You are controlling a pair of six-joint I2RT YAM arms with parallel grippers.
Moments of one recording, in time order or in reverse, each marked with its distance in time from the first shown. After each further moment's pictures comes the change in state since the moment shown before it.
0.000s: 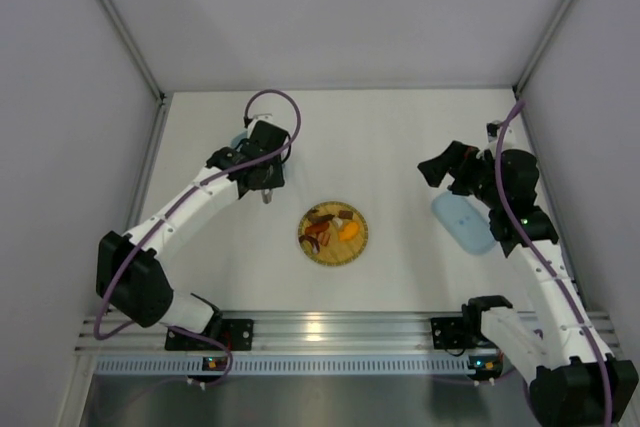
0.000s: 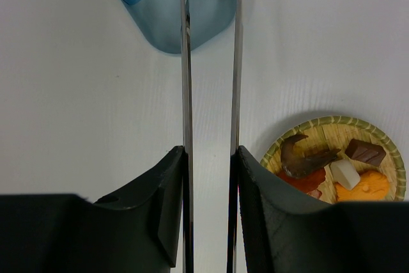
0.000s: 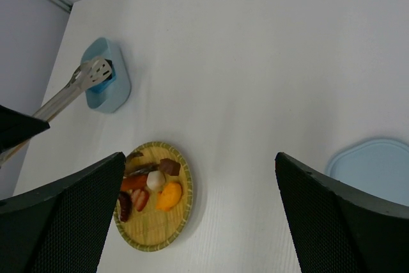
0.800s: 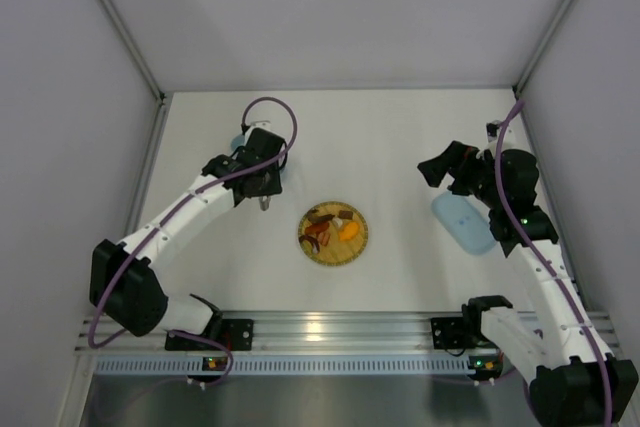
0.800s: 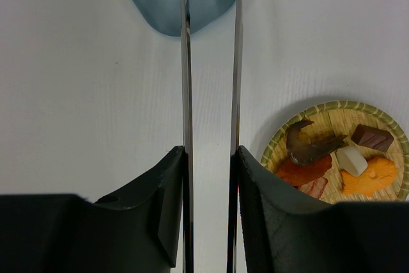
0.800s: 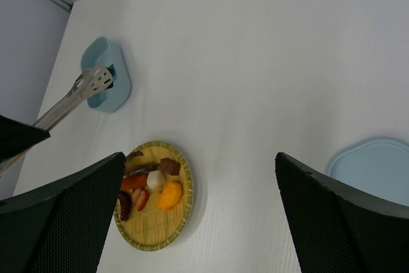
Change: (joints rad) left arm 0.006 -0.054 -0.064 0.015 0.025 -0.001; right arm 0.000 0.003 0.000 0.001 -0.005 -0.001
